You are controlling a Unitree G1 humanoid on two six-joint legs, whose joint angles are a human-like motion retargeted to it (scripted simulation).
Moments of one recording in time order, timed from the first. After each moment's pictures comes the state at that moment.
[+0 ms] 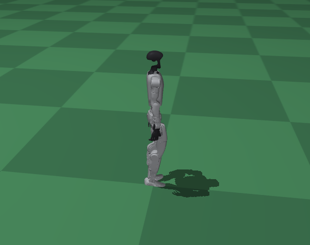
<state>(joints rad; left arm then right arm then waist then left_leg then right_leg) 0.03 0.07 0.25 1.52 0.18 0.12 -0.11 0.07 -0.07 -0.03 1.40 -0.45 0.15 0.24 -0.17 -0.03 -0.06 -0.01 -0.16 0.23 0.10 -0.33 0.09 0.00 0.01 -0.38 0.08 -0.12 0.01</state>
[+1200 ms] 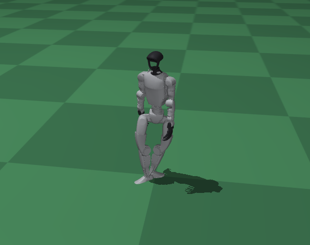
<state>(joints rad) -0.07 0.05 0.18 1.40 0.14 0.09 -0.15 0.06 -0.14 -0.24 1.53 -0.25 0.22 0.19 -0.51 0.18 -0.04 0.01 0.05 1.14 0.06 -0.67 0.04 -0.14 -0.06 -1.01 0.10 -0.07 -0.02</state>
